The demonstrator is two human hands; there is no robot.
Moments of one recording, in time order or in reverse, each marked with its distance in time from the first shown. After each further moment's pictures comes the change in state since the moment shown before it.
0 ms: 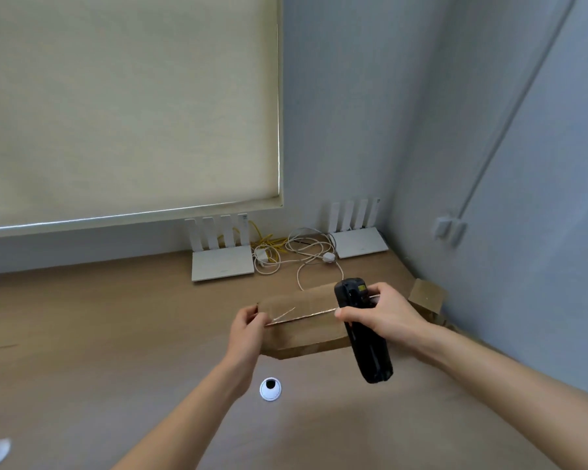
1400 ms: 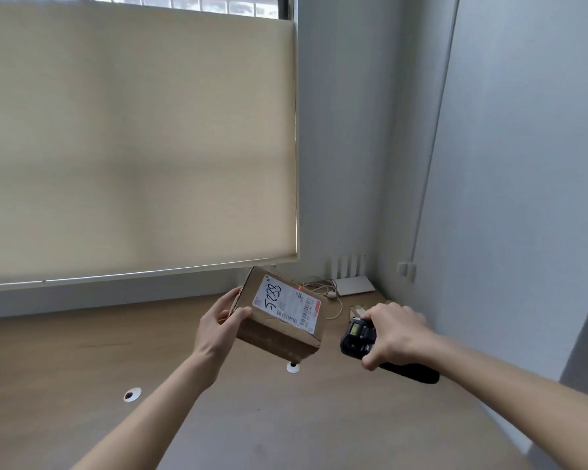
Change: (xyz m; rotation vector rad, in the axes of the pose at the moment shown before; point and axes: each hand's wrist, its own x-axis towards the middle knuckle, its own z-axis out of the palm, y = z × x) left_hand -0.421 0.061 -0.184 0.134 0.034 0.457; right_hand -0.462 -0.088 -0.027 -0.915 0.190 -0.214
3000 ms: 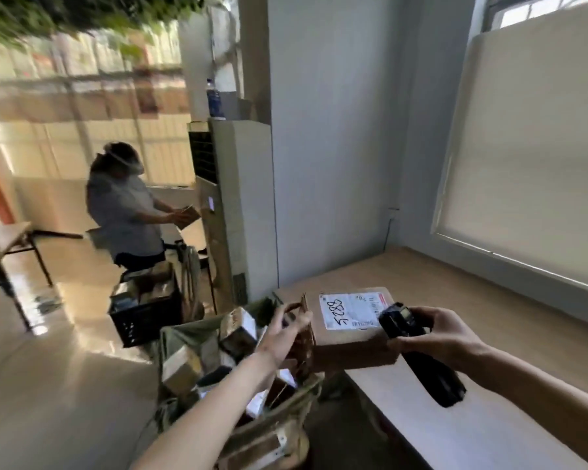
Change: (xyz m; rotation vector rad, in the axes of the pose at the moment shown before) left_hand -0.517 -0.105 -0.700 -0.150 0.873 -0.215; right_hand -0.363 -0.725 0.110 0.792 -0.563 -1.029
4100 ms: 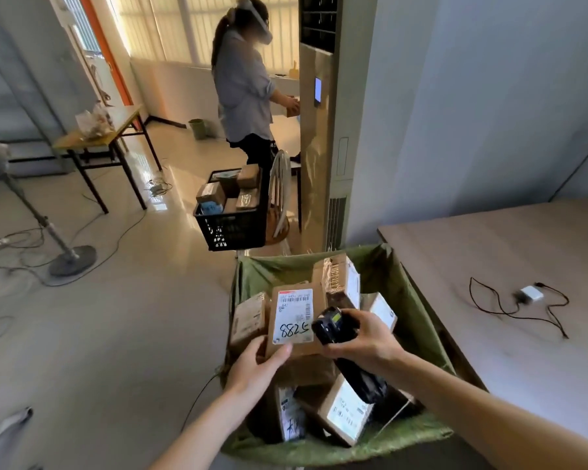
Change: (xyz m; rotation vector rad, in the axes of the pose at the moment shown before) left_hand 0.123 -0.212 -0.250 0.181 0.495 -0.417; right_hand 0.267 0.023 0.424 -0.055 -0.561 -0.018
